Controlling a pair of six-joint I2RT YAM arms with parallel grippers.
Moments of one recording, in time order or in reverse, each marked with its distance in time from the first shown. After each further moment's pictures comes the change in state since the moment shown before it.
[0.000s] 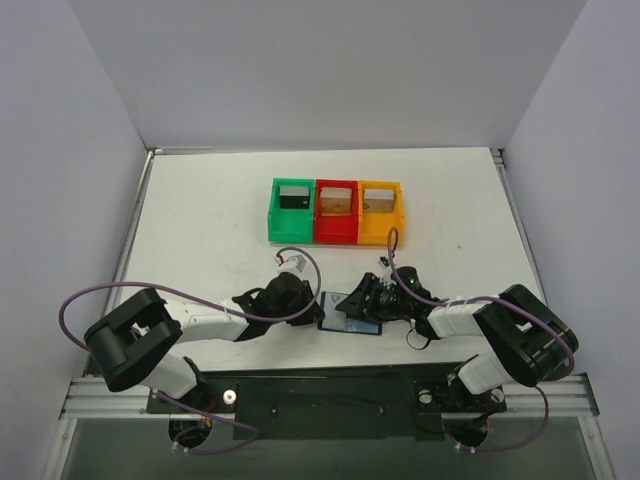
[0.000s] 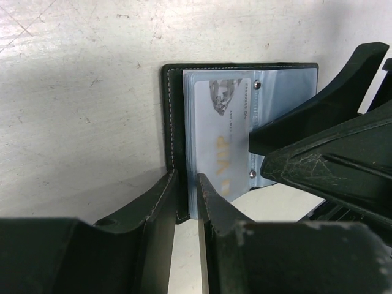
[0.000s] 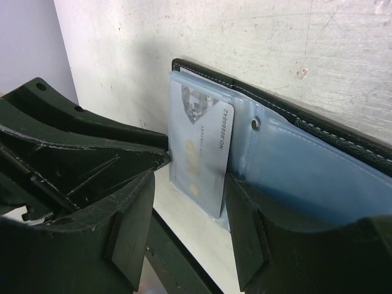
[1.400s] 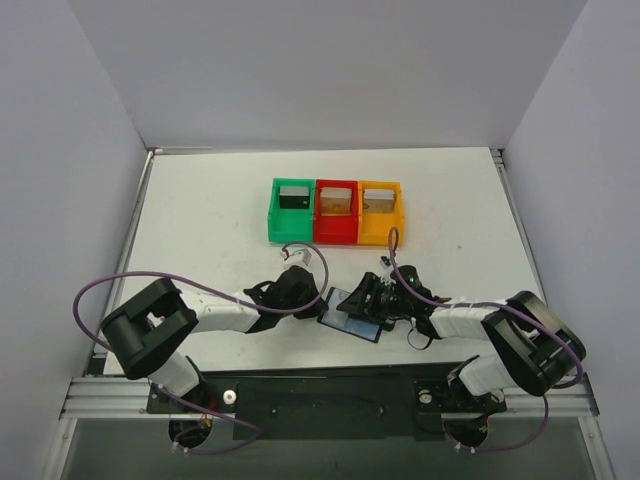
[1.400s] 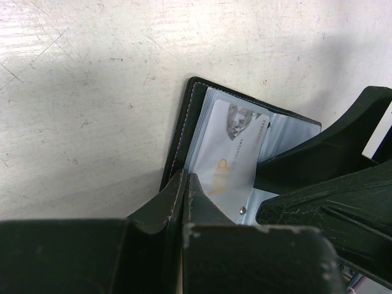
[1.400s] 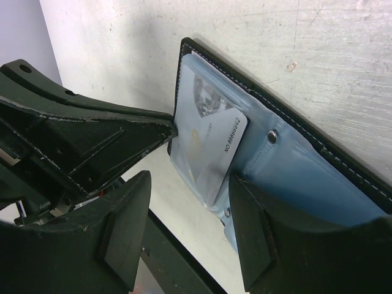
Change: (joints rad) left arm 0.003 0.102 0.097 -0.023 -0.048 -0.019; right arm 0.006 -0.064 0.020 -0.117 0.040 -0.024
